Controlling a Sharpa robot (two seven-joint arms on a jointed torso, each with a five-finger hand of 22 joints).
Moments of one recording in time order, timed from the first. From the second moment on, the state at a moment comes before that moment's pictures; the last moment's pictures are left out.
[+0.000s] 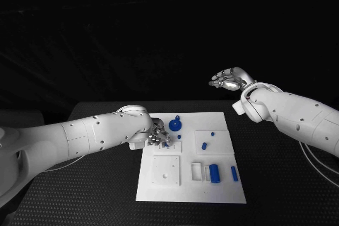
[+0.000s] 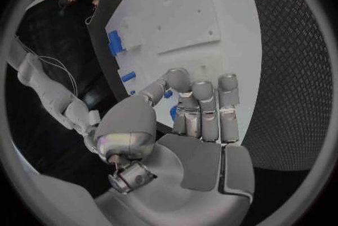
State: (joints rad) left arm 1.28 -0.50 -0.20 1.19 -1.00 0.18 -0.48; left_hand 0.82 0.05 0.57 -0.20 0.10 1.17 0.01 0.25 1.22 1.43 -0.11 0.84 0.63 1.19 -0.17 1.27 0.67 0.02 0.96 -0.14 0.95 1.31; right arm 1.27 -0.53 -0.02 0.90 -0.77 -0.36 0.19; right_hand 0.97 -0.16 0.59 -0.19 0.31 0.78 0.20 0.27 0.42 0.90 0.19 0.30 0.09 0.83 0.18 0.34 0.47 0.18 0.52 0.22 0.37 1.05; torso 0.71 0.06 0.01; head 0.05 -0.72
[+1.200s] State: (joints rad) left arm 1.27 -0.49 -0.21 1.17 -1.00 0.21 -0.48; left_hand 0.82 0.05 0.57 -0.20 0.10 1.17 0.01 0.24 1.22 1.43 -0.11 0.84 0.63 1.19 -0.17 1.27 0.67 0.02 0.96 -0.14 0.95 1.31; right arm 1.27 -0.53 -0.02 0.90 -0.77 -0.36 0.19; right_hand 0.97 -0.16 0.59 -0.19 0.31 0.78 0.20 0.27 0.42 0.90 0.19 0.30 0.09 0.83 0.19 0.34 0.47 0.18 0.52 0.22 0.37 1.05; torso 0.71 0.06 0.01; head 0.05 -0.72
